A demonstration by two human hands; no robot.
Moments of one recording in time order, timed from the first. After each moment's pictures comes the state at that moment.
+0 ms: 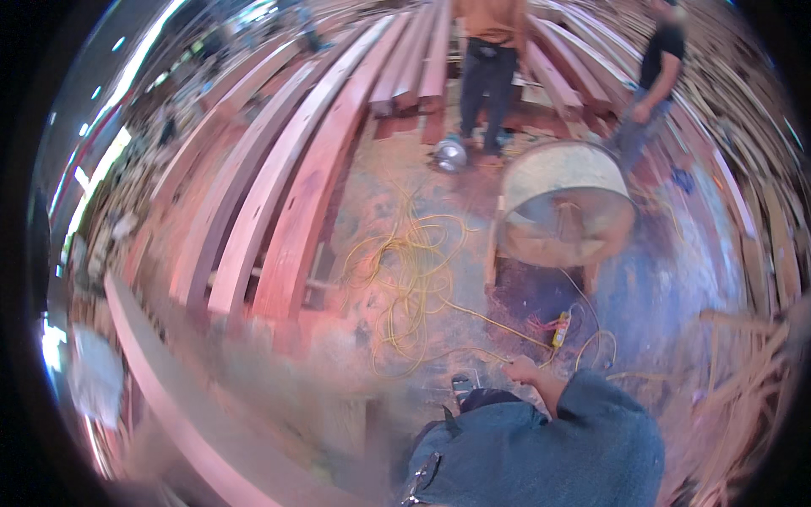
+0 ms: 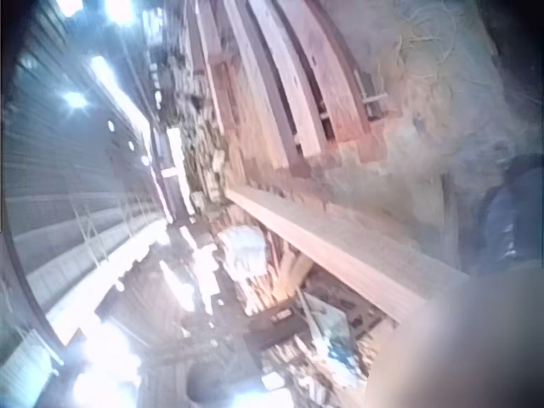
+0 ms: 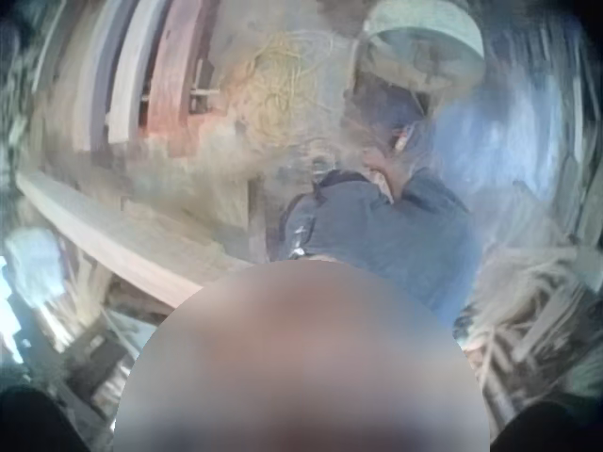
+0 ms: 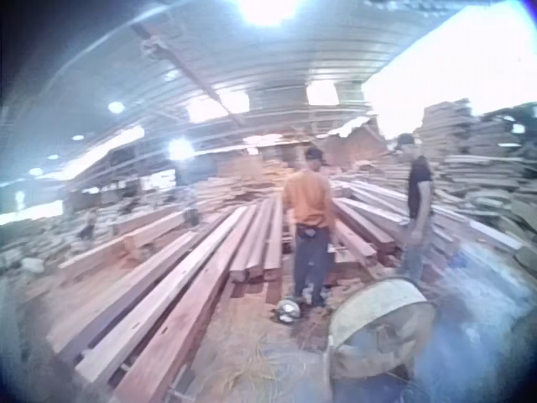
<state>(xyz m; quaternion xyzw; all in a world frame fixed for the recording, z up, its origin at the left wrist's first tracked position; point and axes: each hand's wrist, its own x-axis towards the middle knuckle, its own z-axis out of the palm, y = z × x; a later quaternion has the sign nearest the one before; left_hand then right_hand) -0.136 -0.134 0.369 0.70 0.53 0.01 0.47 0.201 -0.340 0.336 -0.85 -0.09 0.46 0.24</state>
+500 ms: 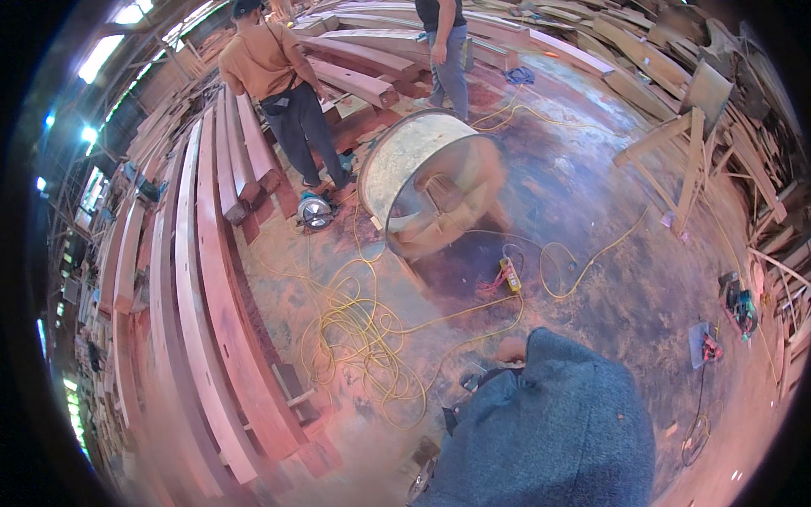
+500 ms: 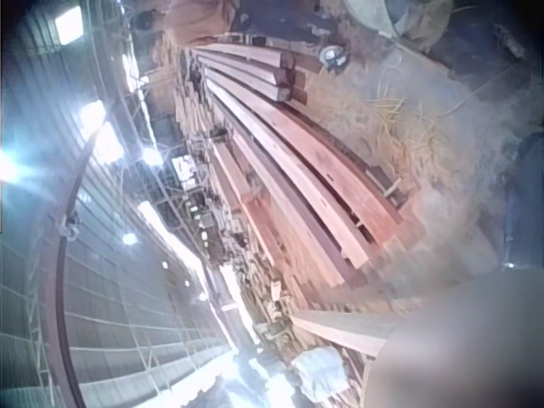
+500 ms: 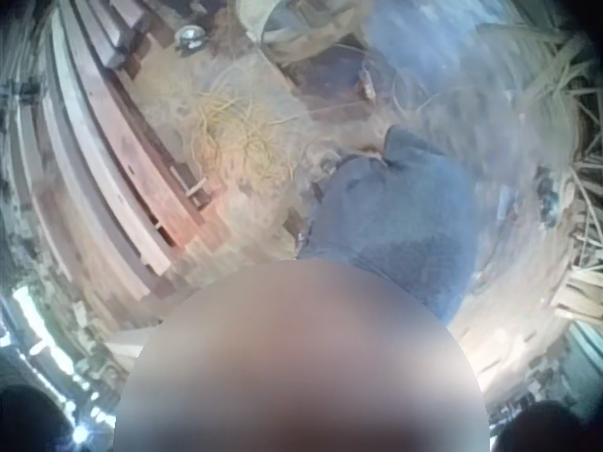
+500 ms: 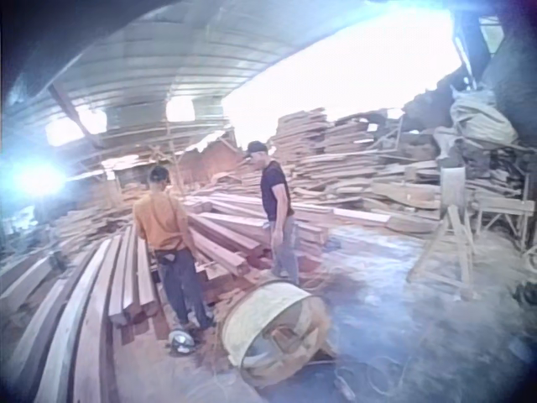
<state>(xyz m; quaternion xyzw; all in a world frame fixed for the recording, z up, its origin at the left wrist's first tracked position) -0.032 -0.020 0.377 0.75 0.37 -0.16 0.53 0.160 -0.356 0.317 -0.85 0.05 0.48 0.20</state>
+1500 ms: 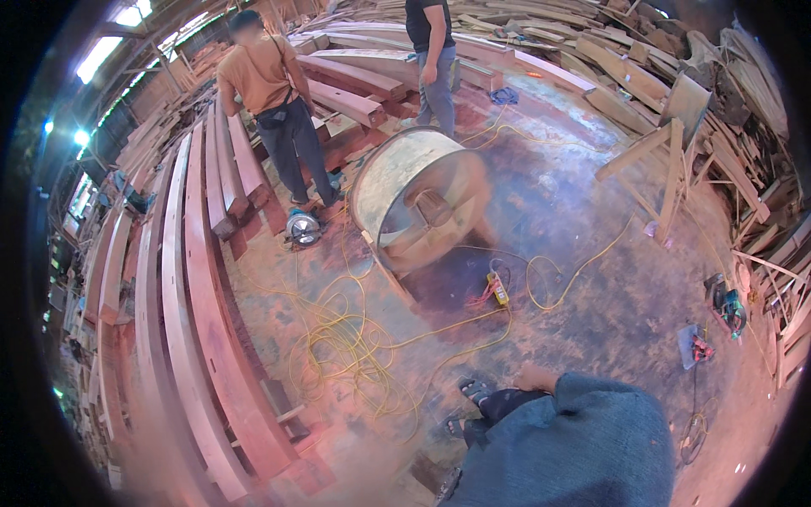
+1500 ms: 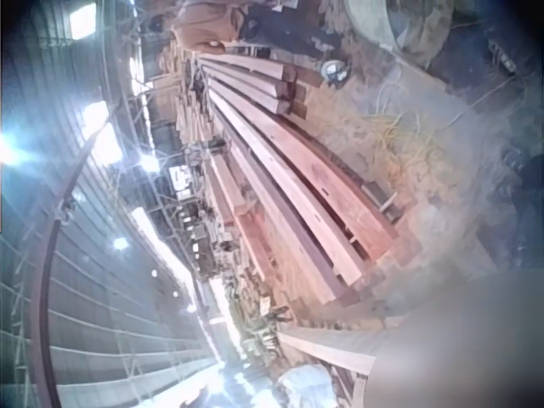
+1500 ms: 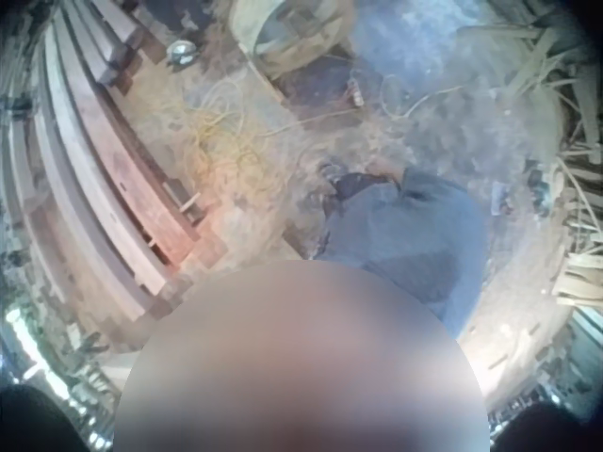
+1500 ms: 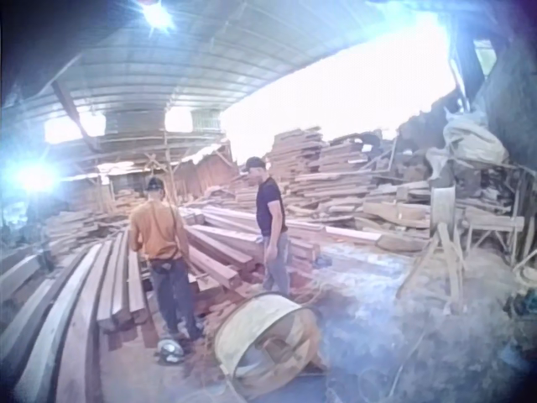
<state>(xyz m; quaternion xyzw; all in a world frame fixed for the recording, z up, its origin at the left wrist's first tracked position) -0.154 -0.002 0.348 0.65 0.41 -0.28 0.57 0.046 -0.389 0.334 -0.90 0.08 0.36 0.23</state>
